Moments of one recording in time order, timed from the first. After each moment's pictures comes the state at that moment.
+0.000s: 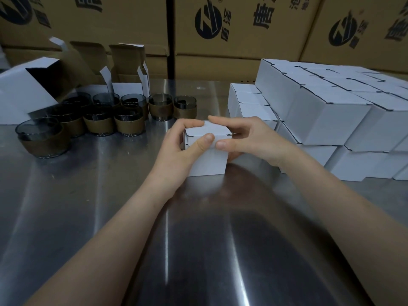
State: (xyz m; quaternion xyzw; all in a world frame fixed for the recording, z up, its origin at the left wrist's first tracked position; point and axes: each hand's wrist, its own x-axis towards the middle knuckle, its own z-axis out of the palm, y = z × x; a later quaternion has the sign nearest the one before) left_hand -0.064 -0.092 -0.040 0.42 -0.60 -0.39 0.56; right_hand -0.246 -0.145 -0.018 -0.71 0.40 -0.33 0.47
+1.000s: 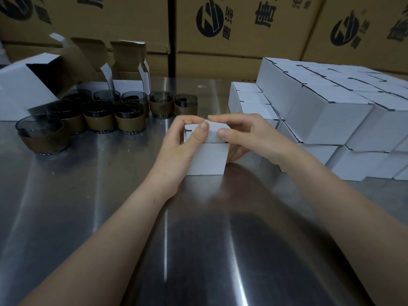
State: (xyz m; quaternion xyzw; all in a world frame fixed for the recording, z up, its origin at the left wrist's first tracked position) left_hand -0.066 -0.092 -0.041 0.40 -0.56 -0.44 0.58; right_hand -0.243 -0.137 -0.012 -0.74 0.43 -0.32 0.41
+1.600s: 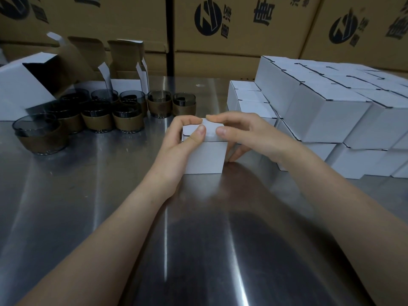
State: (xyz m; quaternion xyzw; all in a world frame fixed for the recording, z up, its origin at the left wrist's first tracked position) left_hand -0.064 -0.094 -0.046 0.39 -0.54 -0.49 0.57; right_hand -0.245 -0.133 -0.006 -0.75 0.44 -0.29 0.41
